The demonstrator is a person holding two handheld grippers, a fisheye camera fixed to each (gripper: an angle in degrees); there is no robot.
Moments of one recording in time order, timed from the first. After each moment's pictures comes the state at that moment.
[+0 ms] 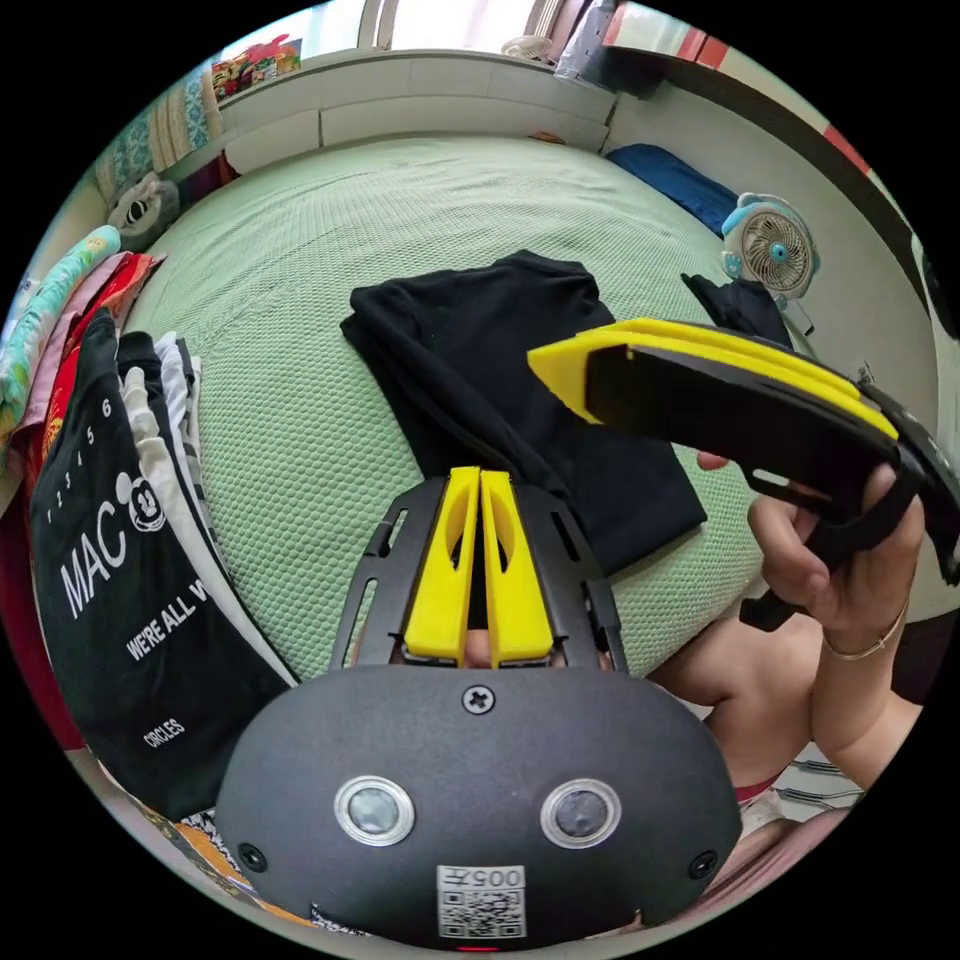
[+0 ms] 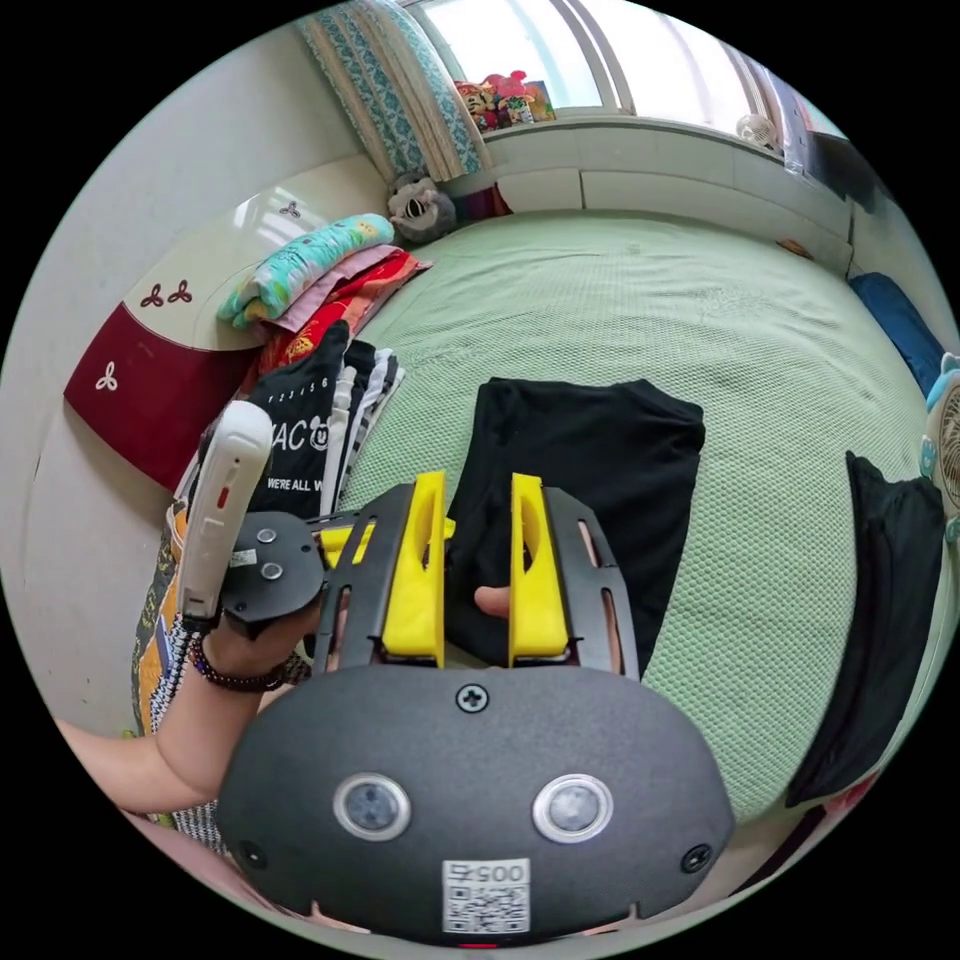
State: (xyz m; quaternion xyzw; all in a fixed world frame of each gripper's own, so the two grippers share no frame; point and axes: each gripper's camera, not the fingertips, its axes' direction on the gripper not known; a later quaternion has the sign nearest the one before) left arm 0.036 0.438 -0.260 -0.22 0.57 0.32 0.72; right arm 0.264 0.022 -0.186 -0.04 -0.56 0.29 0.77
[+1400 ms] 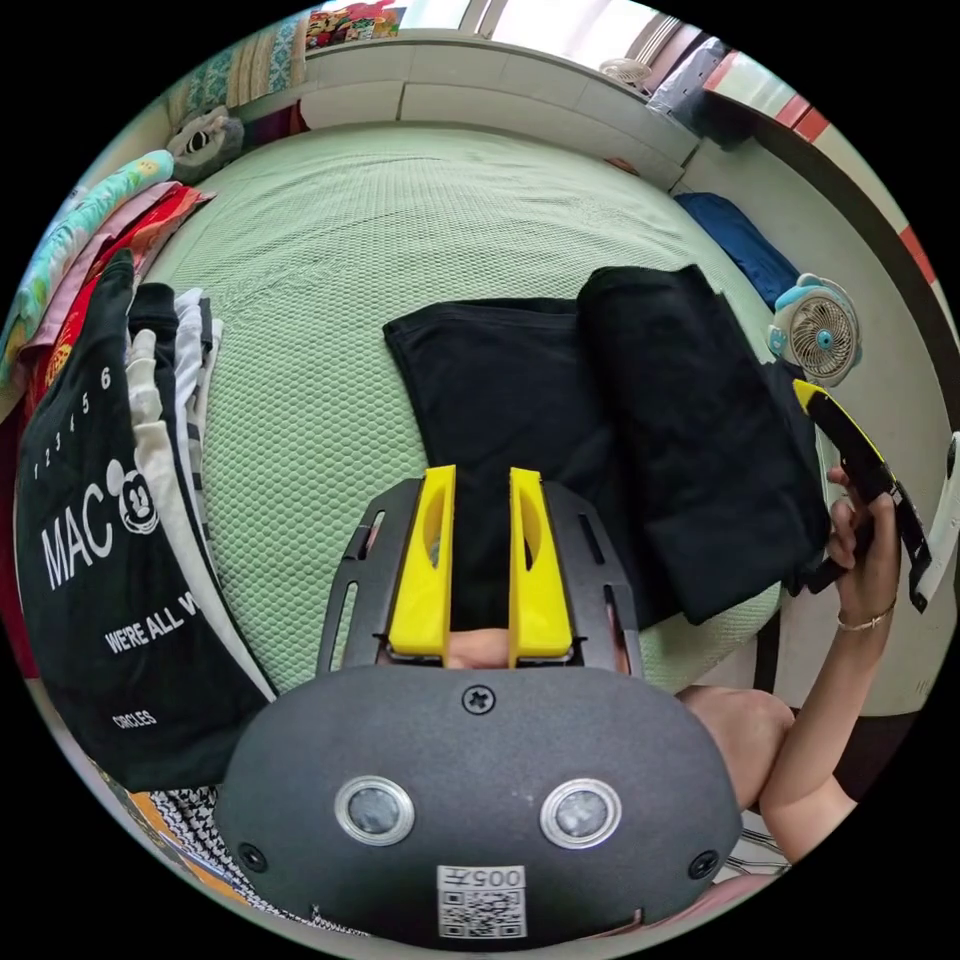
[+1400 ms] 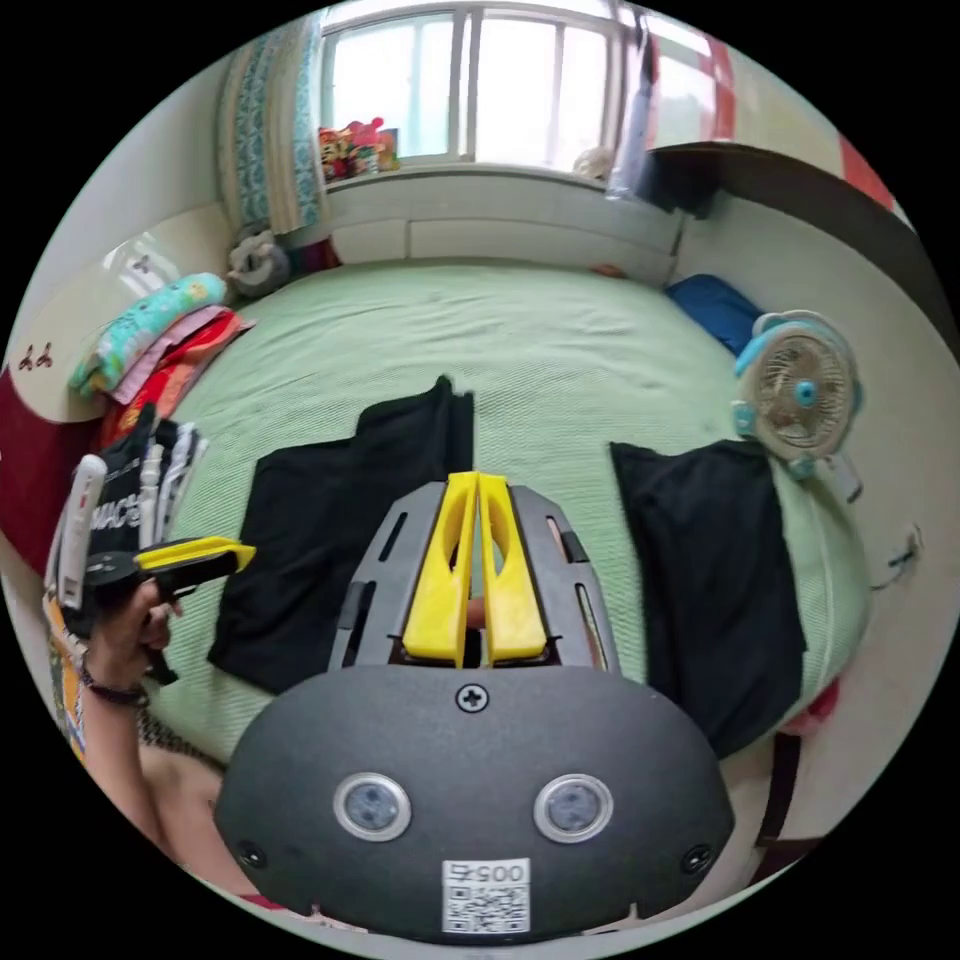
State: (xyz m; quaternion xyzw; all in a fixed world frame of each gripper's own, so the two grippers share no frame) left arm 0.088 0.403 -0.214 -0.28 0.56 0.23 0.74; right arm 0.330 0.116 -0.124 -0.10 -0.33 0.38 0.86
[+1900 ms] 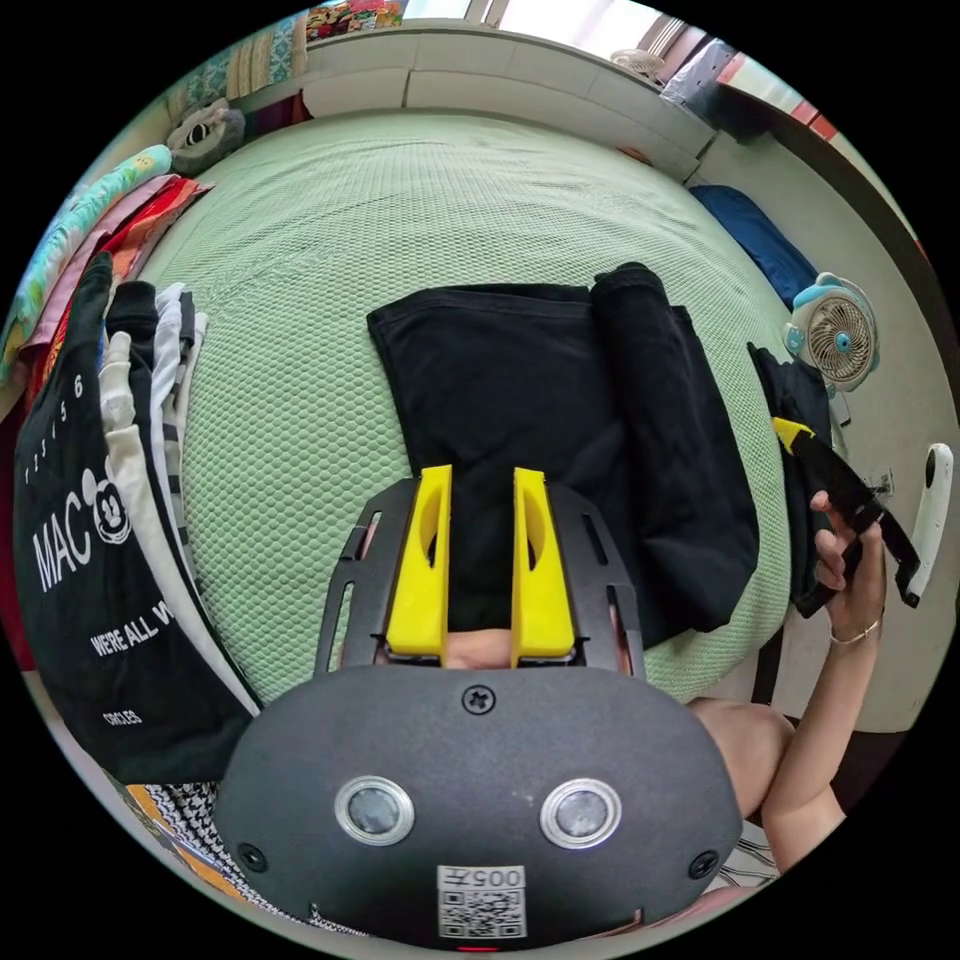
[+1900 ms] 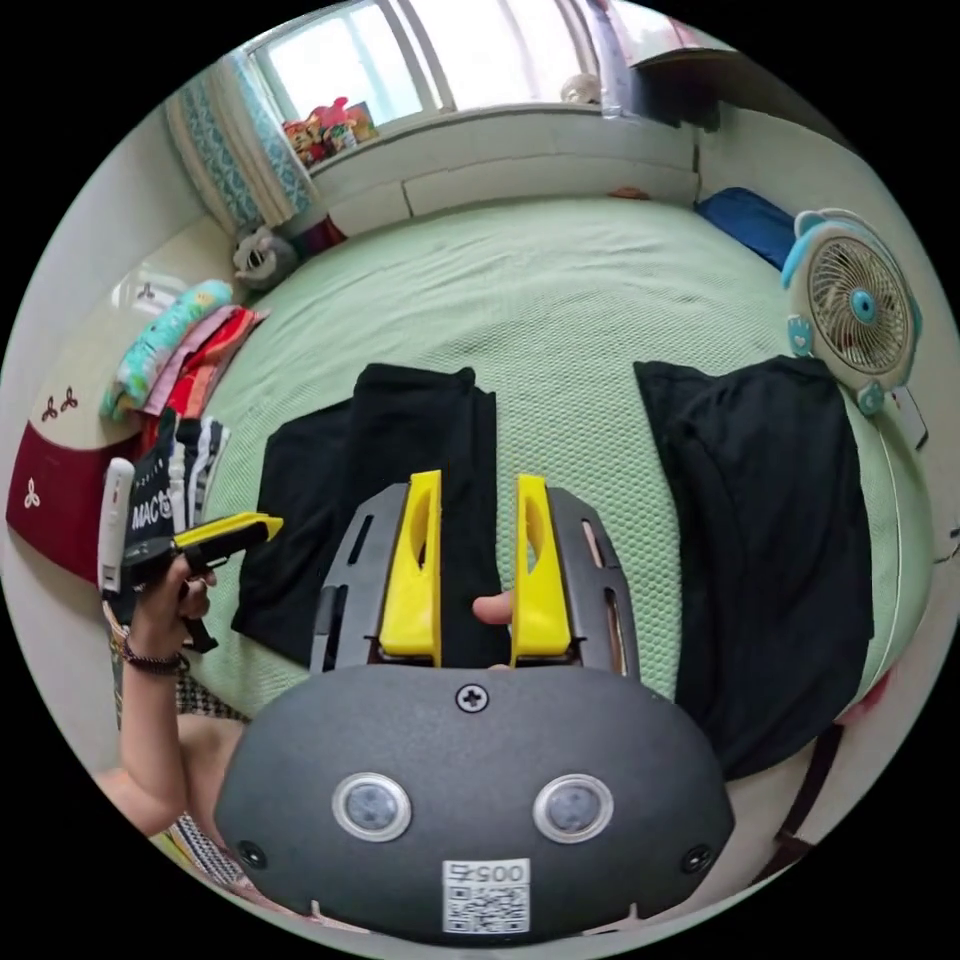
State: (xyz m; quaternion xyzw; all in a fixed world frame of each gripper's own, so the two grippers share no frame) left arm 0.114 0.405 -0.216 -0.30 0.54 0.24 0.75; right arm 0.312 0.155 -0.070 -0.14 -0.45 0.39 0.79
